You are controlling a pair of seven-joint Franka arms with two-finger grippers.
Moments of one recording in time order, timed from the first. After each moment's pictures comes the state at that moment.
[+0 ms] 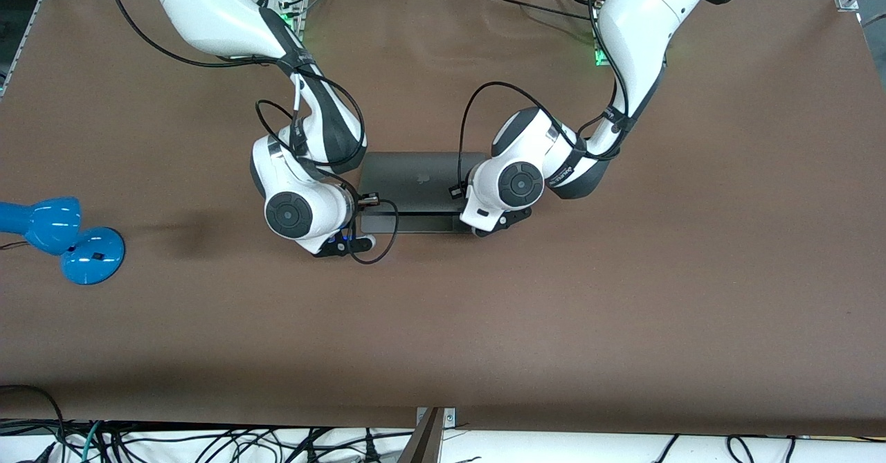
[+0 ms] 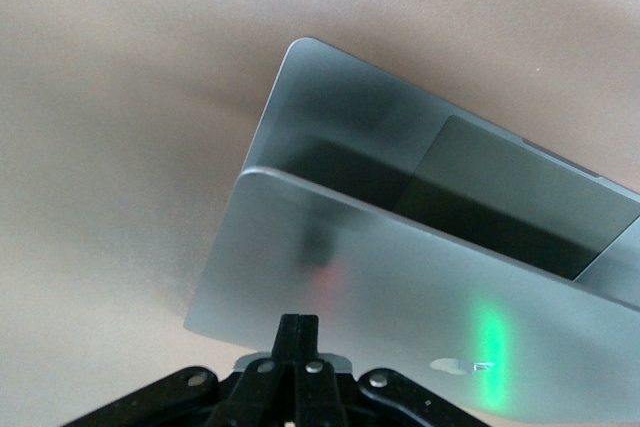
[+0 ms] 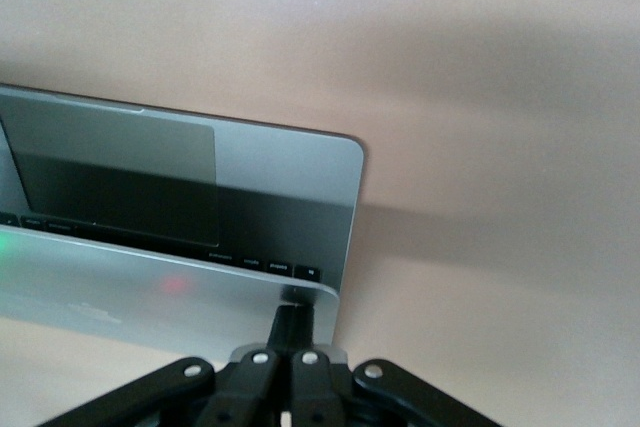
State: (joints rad) left arm -0.36 0.75 -0.34 -1.46 -0.19 1.98 -1.00; right arm 0.45 0.71 0.02 -1.43 0.24 1.82 0.24
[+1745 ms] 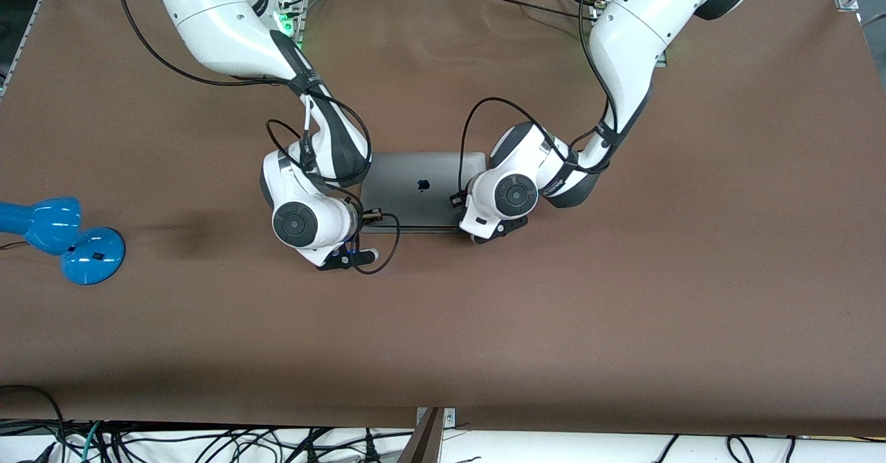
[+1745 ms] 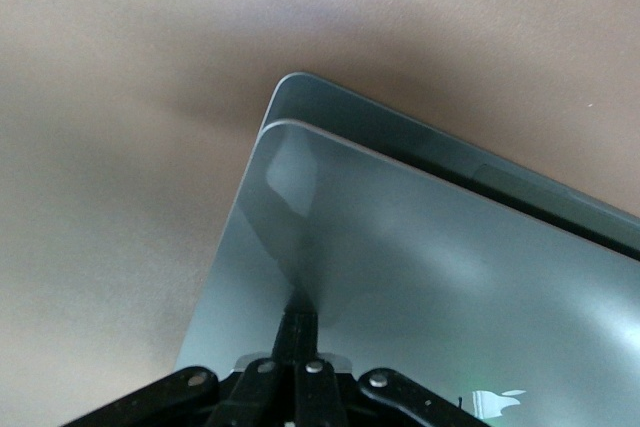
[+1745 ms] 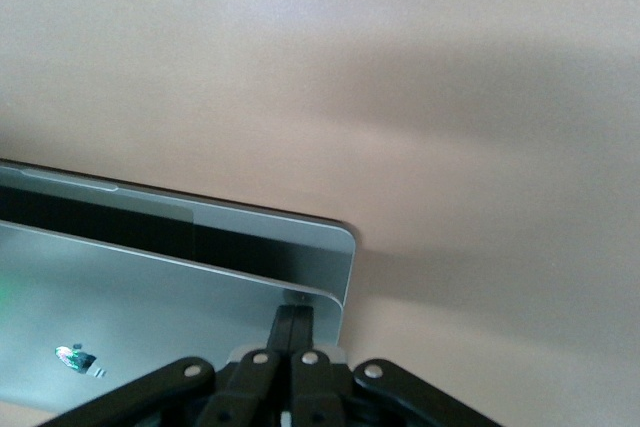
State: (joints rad) left arm -0.36 0.83 -0.34 -1.46 -0.16 2.05 -0.98; right arm 0.45 0.78 0.02 -1.40 0.22 1.93 0.21
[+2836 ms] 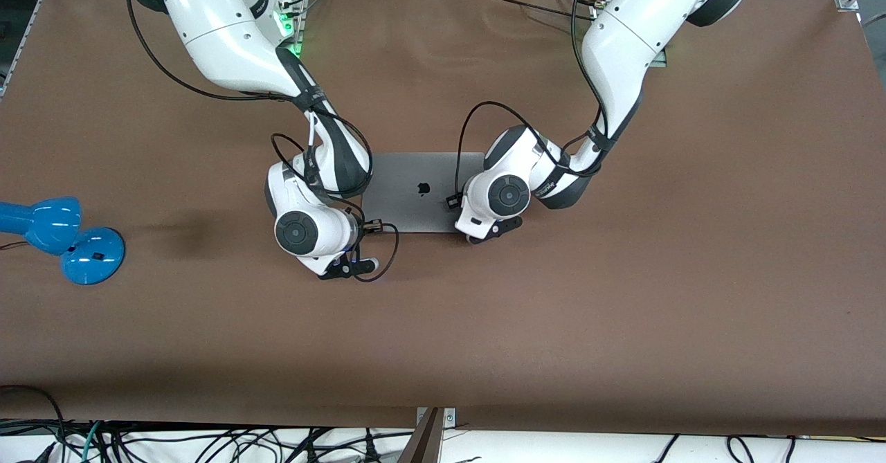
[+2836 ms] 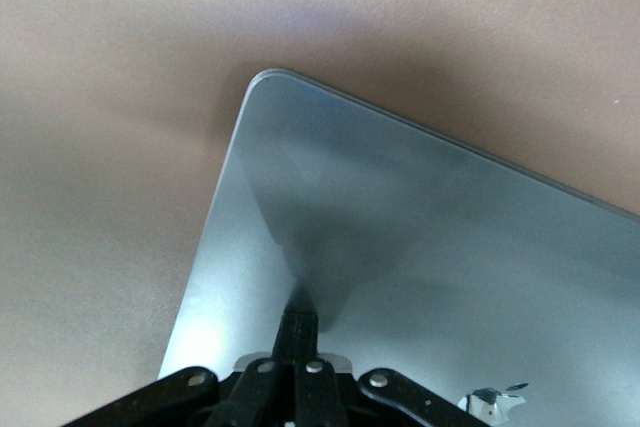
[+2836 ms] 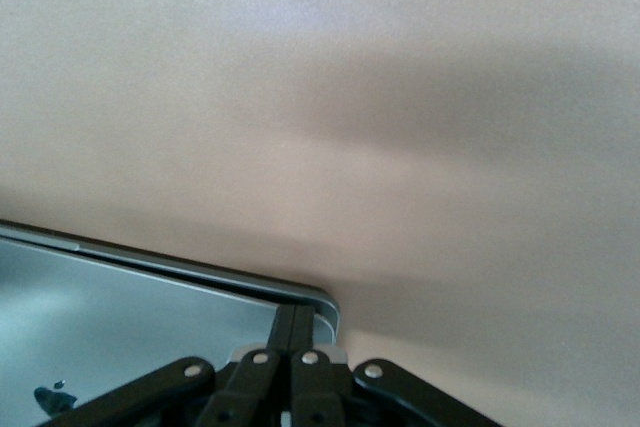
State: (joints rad) left arm -0.38 0.86 -0.34 -1.46 -0.13 2.09 -0.97; right arm 0.44 0.85 0.02 -1.37 0.22 2.00 0.18
